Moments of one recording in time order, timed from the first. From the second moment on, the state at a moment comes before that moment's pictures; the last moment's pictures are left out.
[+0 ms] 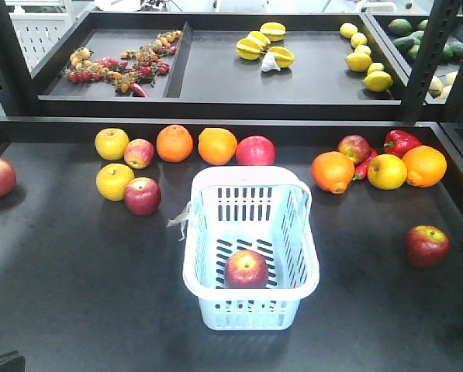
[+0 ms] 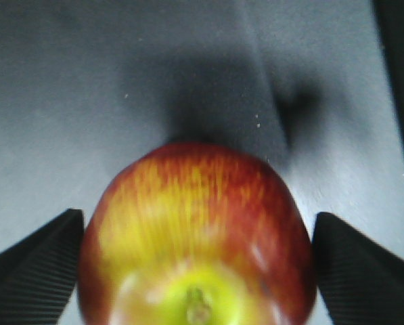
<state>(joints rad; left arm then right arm) -0.40 0.29 -0.30 -0.46 0.60 0.42 -0.53 2.00 -1.00 0.19 0.63 -0.29</state>
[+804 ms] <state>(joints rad) -0.40 0.29 -0.30 -0.46 0.60 0.42 -0.51 1.63 -1.15 0.80 1.13 -0.70</state>
